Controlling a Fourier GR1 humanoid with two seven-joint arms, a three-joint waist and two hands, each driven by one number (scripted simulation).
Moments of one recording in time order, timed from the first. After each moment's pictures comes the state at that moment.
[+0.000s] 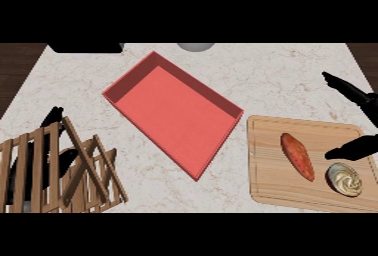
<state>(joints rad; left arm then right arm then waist) 0.05 0.54 -0.19 -1.62 0.09 0.33 0.04 -0.33 -0.75 0.15 -1.21 -0.02 0.25 -0.34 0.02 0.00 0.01</state>
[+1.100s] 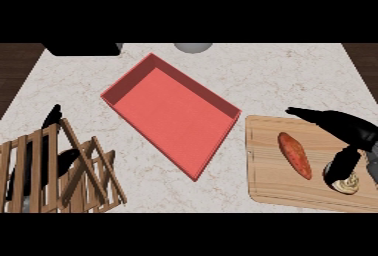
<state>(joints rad) 0.03 0.48 -0.15 -1.59 0.03 0.31 0.07 -0.38 -0.77 0.39 -1.31 0.31 0.49 -0.03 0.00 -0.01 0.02</state>
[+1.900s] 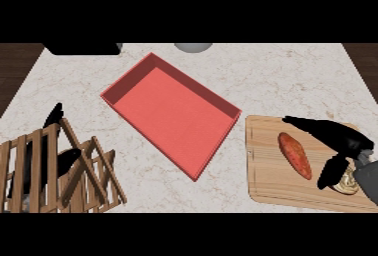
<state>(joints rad) 0.02 0.43 -0.11 -1.60 -0.02 0.26 0.10 -0.33 -0.69 0.37 -1.24 0.46 0.46 -0.06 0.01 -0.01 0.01</state>
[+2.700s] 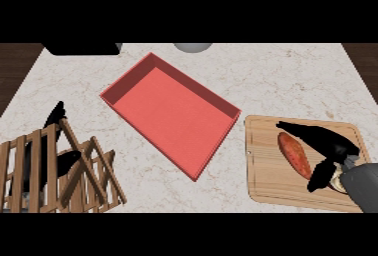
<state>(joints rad) 0.01 0.39 -0.06 -1.59 -0.05 0.19 0.09 -0.30 -0.59 0.33 -1.18 0.57 0.43 -0.09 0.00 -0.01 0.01</state>
